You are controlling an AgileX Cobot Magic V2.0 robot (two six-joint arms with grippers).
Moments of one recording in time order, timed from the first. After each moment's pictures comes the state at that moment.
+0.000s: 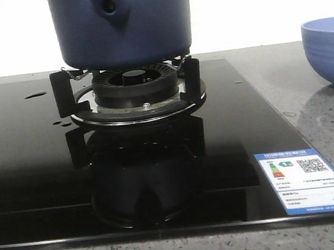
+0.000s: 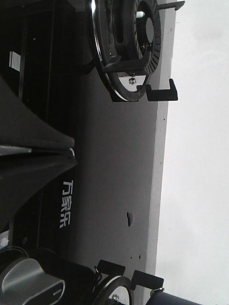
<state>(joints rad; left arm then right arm) 0.00 0.00 0.00 -0.11 0.15 0.05 0.01 0.05 0.01 -0.02 0.04 0.01</state>
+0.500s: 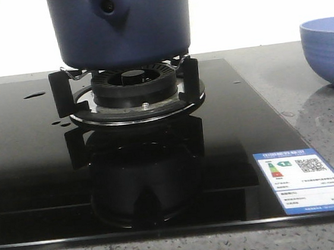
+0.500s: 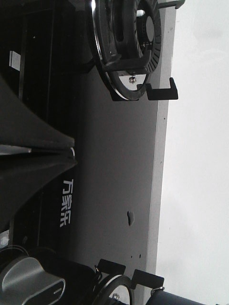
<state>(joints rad) 0.00 0.00 0.00 -0.11 0.15 0.05 0.01 -0.01 0.01 -0.03 0.19 0.01</state>
